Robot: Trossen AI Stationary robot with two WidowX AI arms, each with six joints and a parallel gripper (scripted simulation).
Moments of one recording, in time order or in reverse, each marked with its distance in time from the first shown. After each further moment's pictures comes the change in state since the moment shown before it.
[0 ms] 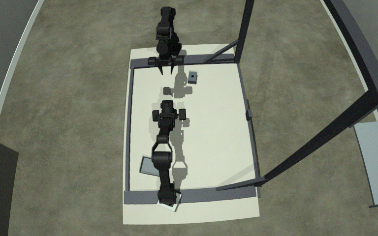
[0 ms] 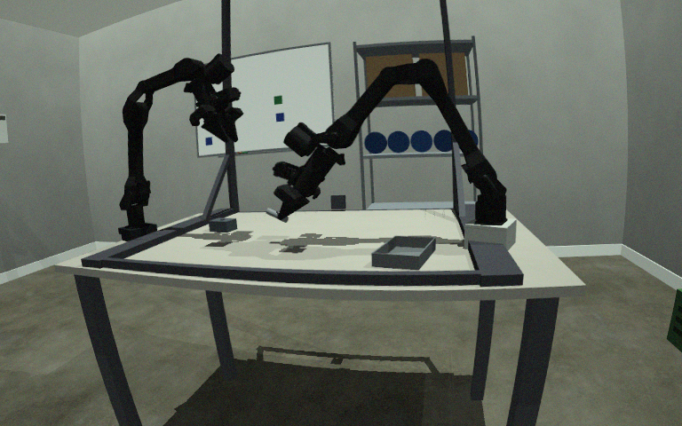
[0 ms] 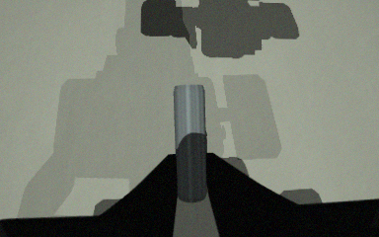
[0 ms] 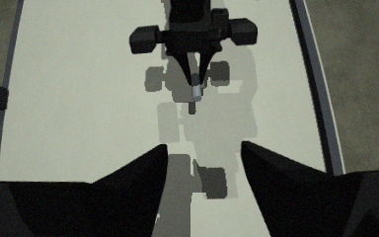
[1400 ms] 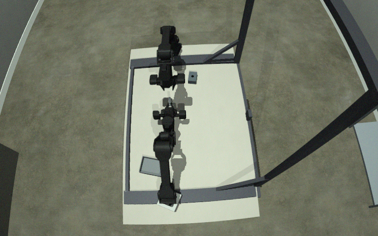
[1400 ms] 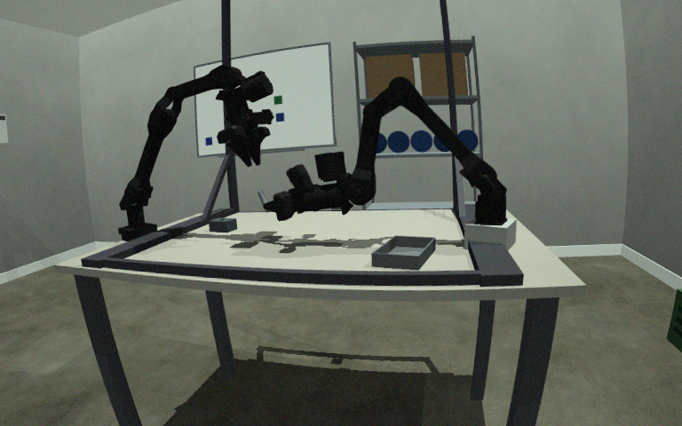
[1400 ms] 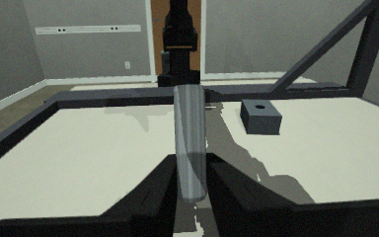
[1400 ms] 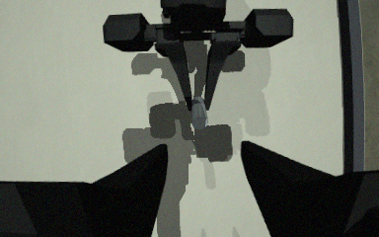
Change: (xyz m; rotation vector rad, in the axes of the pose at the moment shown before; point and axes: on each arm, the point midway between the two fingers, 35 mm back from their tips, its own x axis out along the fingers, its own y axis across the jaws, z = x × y) left arm 0.011 -0.002 0.029 0.022 -0.745 -0.035; right arm 0.089 0.005 0.027 -0.011 0.254 -0.007
